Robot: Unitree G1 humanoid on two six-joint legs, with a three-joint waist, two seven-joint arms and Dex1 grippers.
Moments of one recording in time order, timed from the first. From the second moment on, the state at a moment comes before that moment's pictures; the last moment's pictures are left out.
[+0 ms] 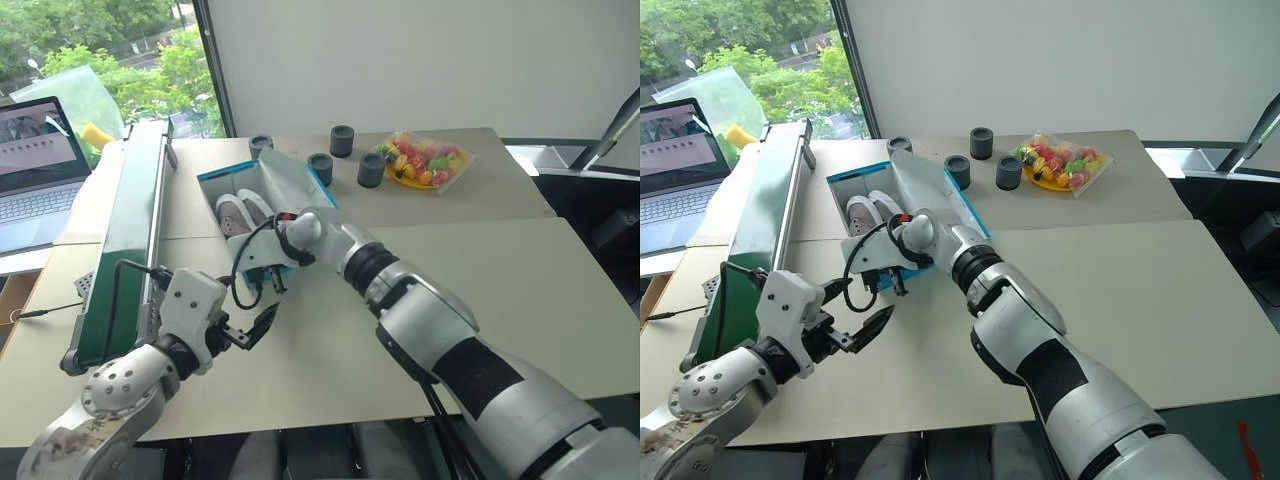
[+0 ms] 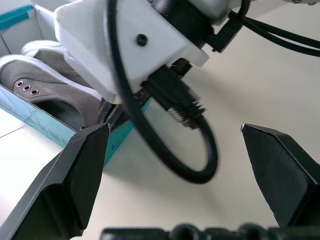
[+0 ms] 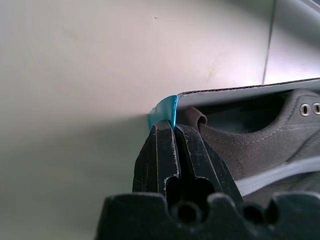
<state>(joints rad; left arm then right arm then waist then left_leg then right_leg) 0.11 0.56 0.20 -0.96 -0.59 0.93 -0.25 -1.36 0.09 0.46 1.27 -0.43 -0.27 1.02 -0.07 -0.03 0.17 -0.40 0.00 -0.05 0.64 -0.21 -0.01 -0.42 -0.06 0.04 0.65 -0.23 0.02</state>
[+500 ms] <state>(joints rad) 0.03 0.56 0.12 -0.85 -0.55 0.88 -0.29 -1.07 -0.18 0.45 0.57 -0.30 0.18 1.40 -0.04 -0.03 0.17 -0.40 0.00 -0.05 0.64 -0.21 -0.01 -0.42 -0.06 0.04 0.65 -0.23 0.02</state>
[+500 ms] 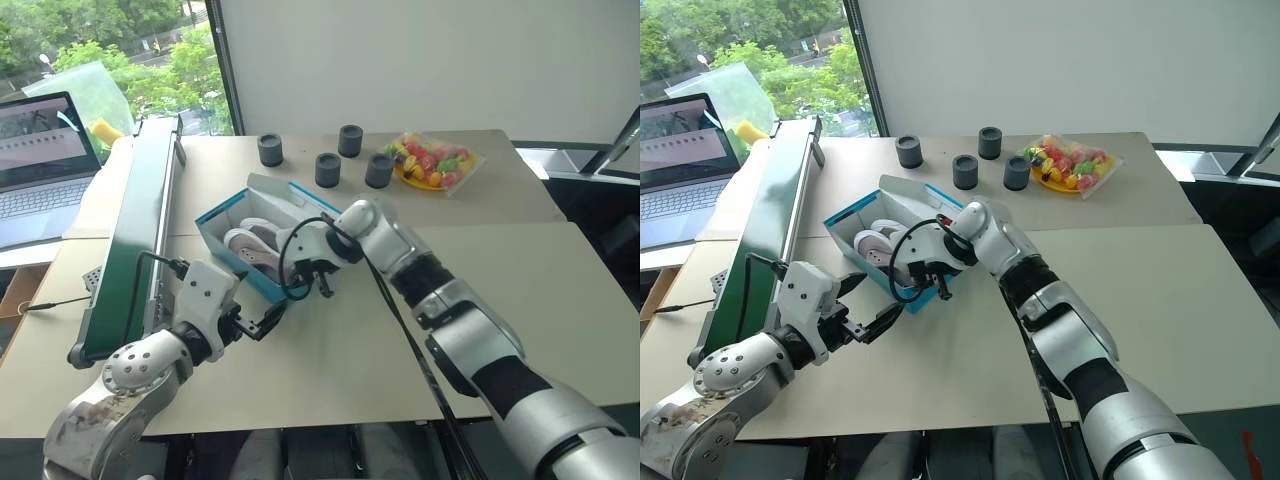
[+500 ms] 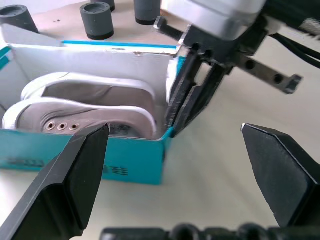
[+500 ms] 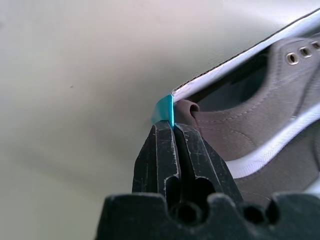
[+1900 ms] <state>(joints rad) 0.03 0.58 0.11 -0.82 -0.53 0.84 -0.36 -0.70 -0.85 0.17 -0.22 0.31 1.10 1.40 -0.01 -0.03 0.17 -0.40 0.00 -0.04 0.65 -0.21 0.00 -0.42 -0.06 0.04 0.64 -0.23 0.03</state>
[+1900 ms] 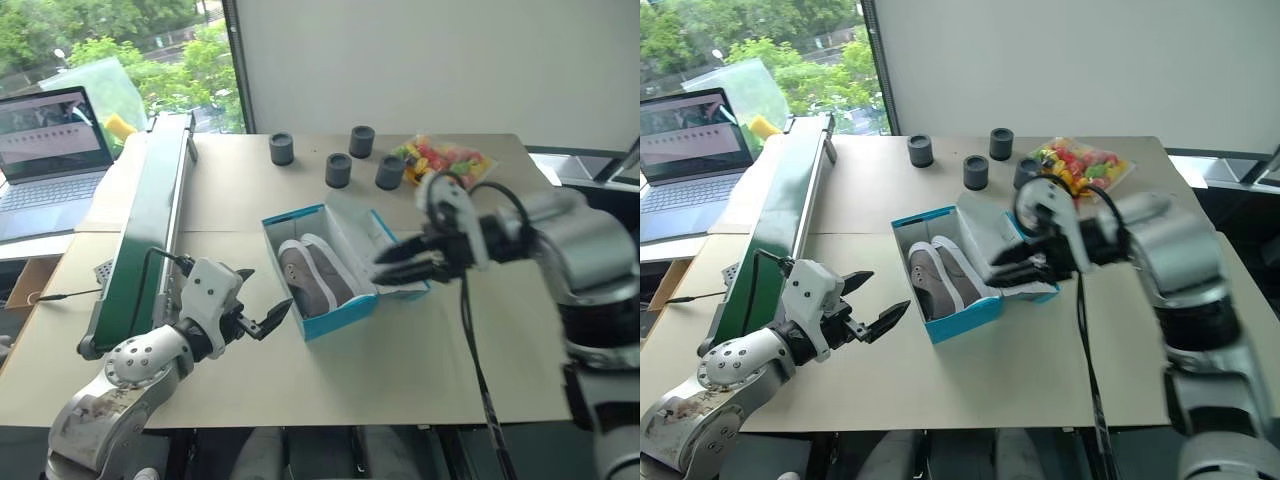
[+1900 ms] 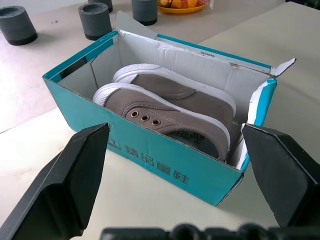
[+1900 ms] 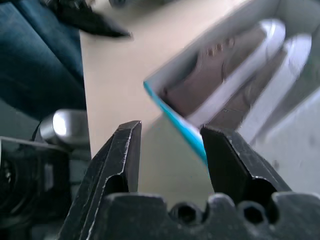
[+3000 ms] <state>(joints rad) 0.12 0.74 0.26 -0.92 -0.68 0.83 -0.50 -0.77 0.07 -0.73 0.37 0.63 0.71 0.11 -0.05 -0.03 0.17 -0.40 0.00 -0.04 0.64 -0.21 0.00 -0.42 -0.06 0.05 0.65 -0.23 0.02</state>
